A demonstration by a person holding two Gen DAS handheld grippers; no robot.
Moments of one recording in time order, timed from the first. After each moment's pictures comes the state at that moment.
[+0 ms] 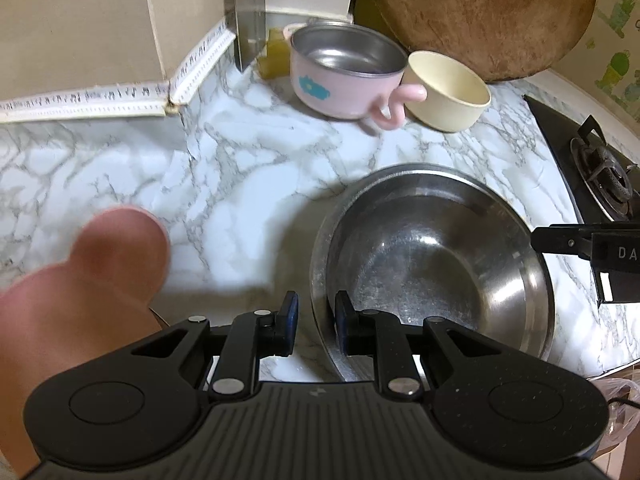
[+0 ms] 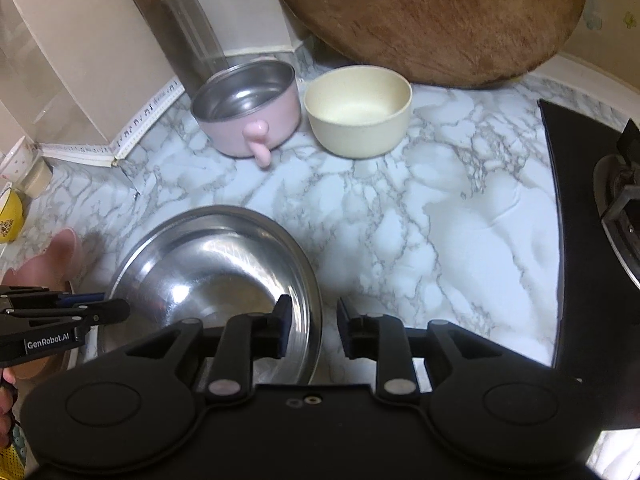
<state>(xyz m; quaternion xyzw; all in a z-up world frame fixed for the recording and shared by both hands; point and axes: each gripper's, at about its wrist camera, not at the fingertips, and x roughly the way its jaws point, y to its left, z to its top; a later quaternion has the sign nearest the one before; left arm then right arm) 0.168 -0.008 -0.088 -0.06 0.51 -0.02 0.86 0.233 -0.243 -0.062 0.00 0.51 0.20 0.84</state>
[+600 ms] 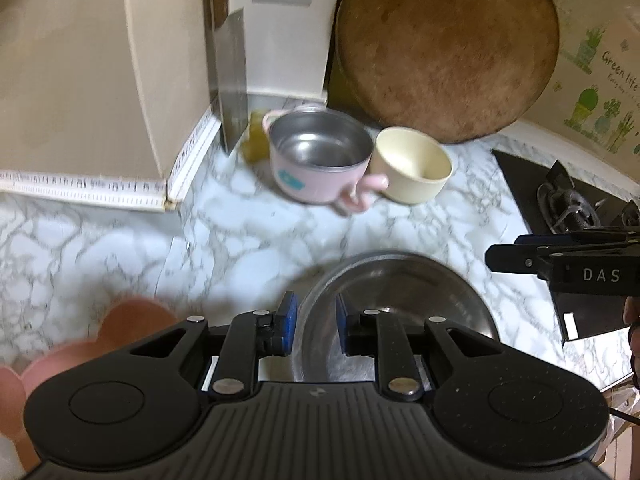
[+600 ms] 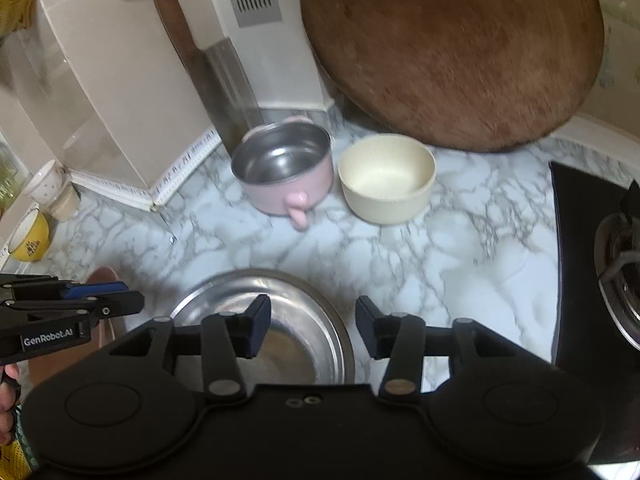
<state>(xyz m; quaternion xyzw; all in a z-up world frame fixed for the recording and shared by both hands) 0.173 -0.014 -0.026 -0.05 0.44 -0.04 0.89 0.236 -0.232 -0.013 0.00 0.45 0.23 0.86</state>
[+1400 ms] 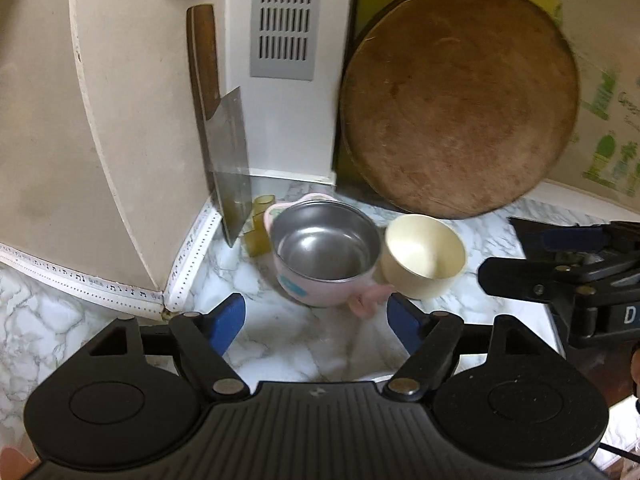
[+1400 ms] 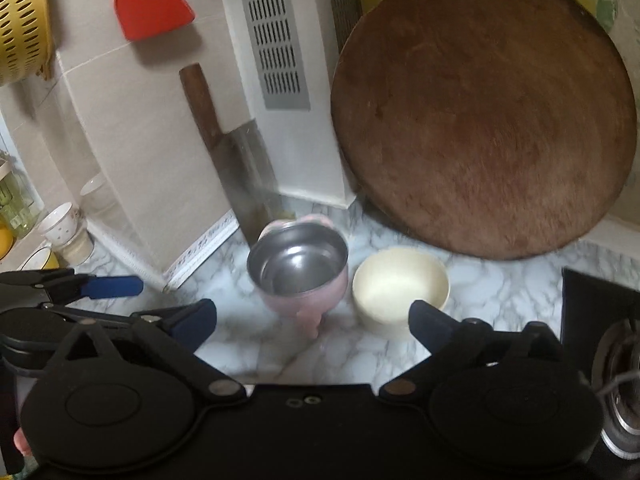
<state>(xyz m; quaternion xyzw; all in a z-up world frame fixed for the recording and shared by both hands) 0.239 -0.023 -0.003 -0.04 0.38 -0.01 0.92 0.281 -0.217 0.026 -0.02 0.36 0.26 0.89</state>
